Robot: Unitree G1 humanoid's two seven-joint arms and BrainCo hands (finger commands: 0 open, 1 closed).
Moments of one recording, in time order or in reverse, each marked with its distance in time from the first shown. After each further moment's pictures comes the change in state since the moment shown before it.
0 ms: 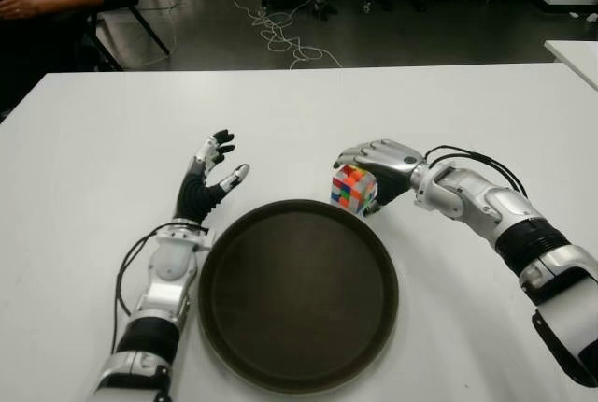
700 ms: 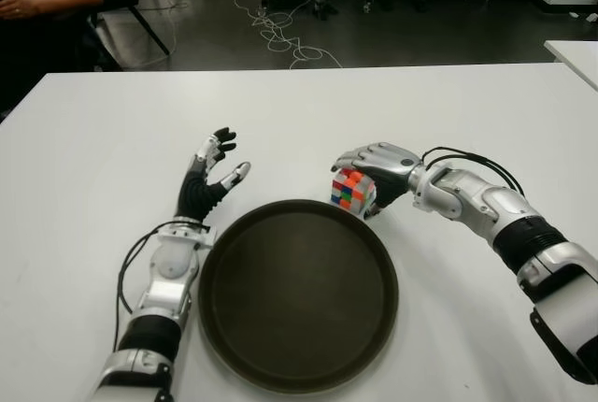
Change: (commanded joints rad) left arm -0.002 0.000 0.000 0.000 0.010 -0.001 0.014; right arm -0.011 0.008 0.023 0.025 -0.006 0.003 0.009
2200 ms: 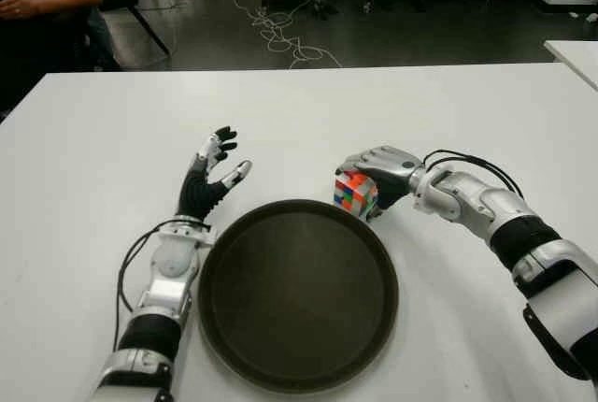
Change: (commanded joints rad) left arm 0.013 -0.001 -0.005 -0.046 0.000 0.040 -0.020; right arm -0.030 0.030 -0.017 0.113 0.008 -0.002 -0.043
